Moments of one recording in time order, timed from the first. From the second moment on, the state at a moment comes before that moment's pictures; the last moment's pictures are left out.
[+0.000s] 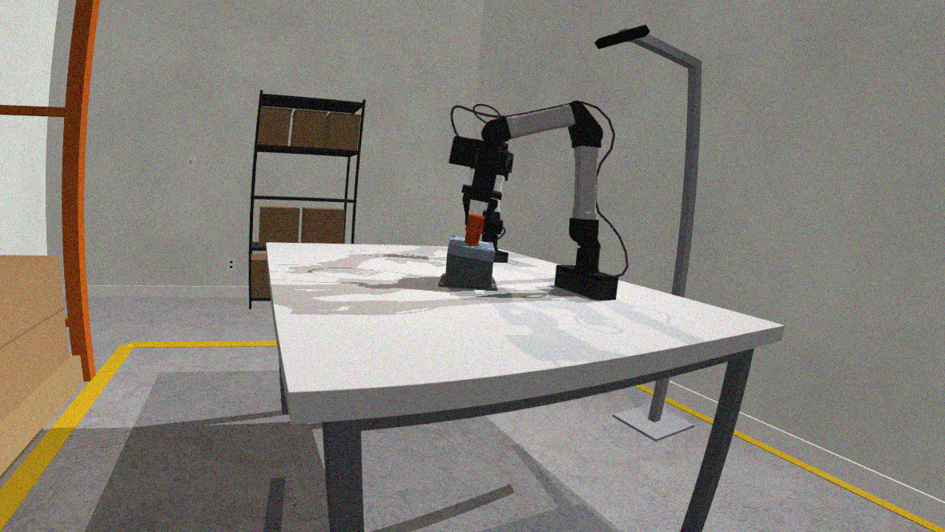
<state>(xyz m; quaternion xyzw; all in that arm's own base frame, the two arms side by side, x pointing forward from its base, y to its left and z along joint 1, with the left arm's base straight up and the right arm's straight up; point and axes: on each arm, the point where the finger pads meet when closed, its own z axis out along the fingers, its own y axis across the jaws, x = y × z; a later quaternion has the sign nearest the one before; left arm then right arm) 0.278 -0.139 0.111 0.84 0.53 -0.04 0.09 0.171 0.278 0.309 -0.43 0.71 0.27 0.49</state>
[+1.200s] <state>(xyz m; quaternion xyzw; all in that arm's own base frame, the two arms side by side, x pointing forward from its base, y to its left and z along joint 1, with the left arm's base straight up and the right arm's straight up) 0.277 -0.139 0.115 0.84 0.53 -0.04 0.09 0.171 0.278 0.309 -0.43 0.71 0.27 0.49</state>
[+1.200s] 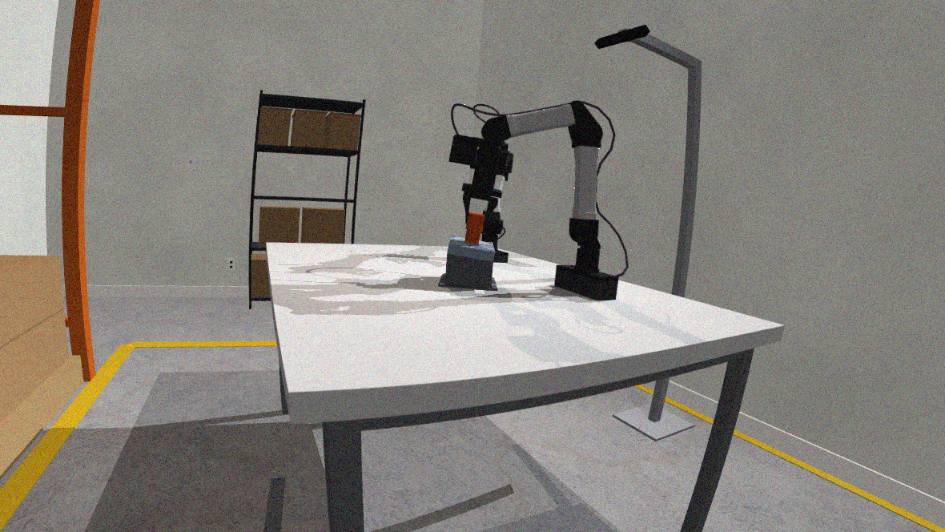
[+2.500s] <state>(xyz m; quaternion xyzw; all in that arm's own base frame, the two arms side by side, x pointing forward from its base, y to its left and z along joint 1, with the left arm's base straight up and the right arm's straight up) 0.276 -0.139 0.113 0.84 0.53 -0.04 0.09 0.171 0.278 0.309 -0.43 0.71 0.27 0.49</state>
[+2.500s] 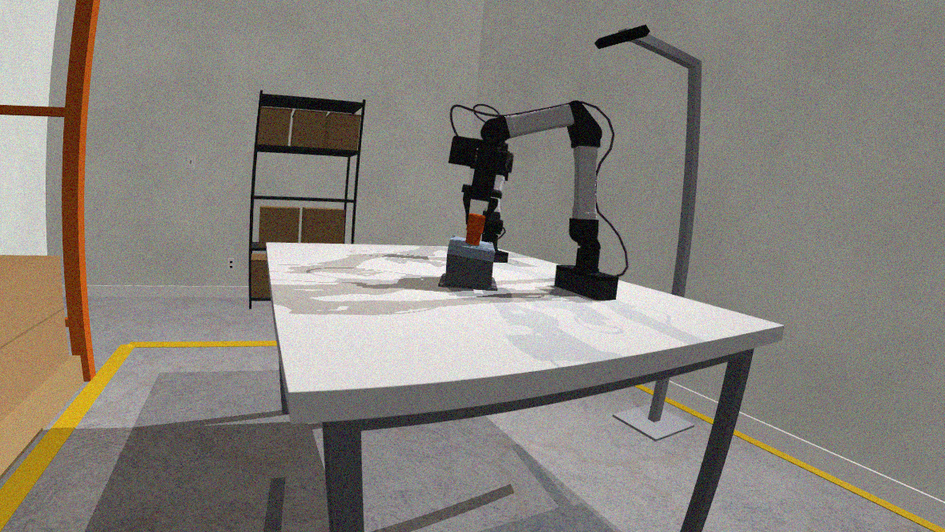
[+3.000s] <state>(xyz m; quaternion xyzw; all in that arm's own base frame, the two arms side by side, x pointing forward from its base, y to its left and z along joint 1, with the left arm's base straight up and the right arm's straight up) 0.276 -0.139 0.113 0.84 0.53 -0.04 0.09 0.171 0.278 0.309 -0.43 0.71 0.27 0.49</state>
